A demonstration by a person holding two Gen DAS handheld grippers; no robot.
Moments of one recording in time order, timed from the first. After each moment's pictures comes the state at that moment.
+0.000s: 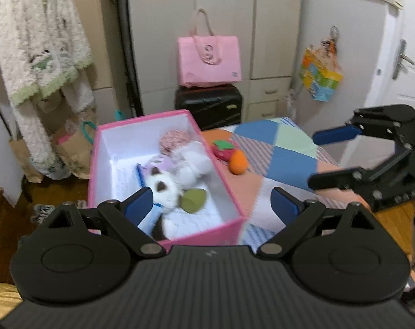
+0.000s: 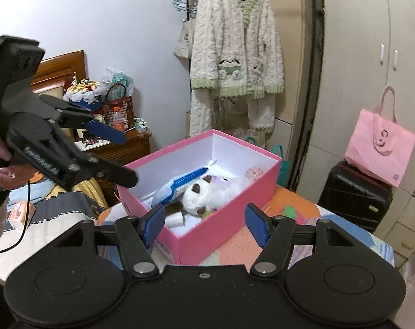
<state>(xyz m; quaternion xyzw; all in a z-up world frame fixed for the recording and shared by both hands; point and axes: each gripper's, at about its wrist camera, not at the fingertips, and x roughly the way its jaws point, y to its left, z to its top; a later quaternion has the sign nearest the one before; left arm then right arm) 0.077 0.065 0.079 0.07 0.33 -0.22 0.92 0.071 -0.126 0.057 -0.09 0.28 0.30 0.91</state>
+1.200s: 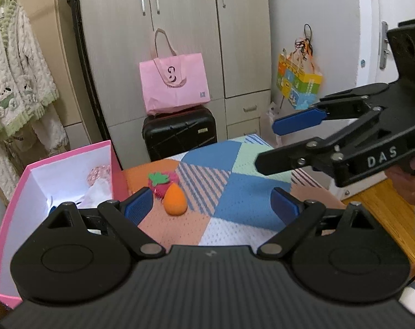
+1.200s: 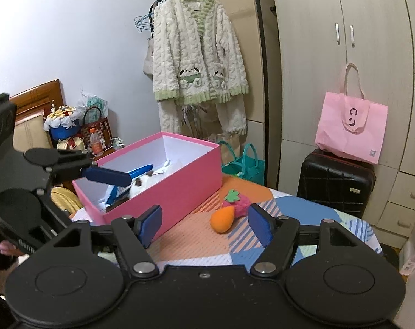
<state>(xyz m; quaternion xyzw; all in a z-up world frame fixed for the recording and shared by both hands) 0.100 -0.082 0.013 0.11 0.25 -0.24 0.93 0.109 -0.242 0.018 -0.03 0.26 0.28 0.93</state>
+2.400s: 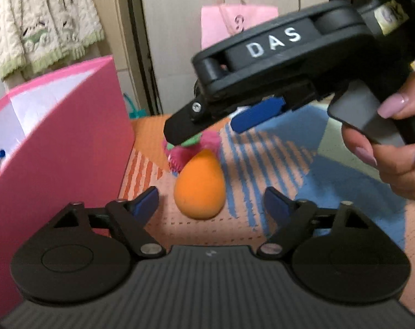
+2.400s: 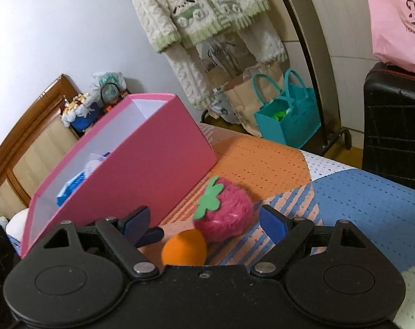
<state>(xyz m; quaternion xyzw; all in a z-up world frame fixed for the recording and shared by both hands) 0.229 -0.120 -0.111 0.06 0.32 -0.08 0.94 0.336 -0.224 -0.102 0.08 0.42 0.39 0.82</state>
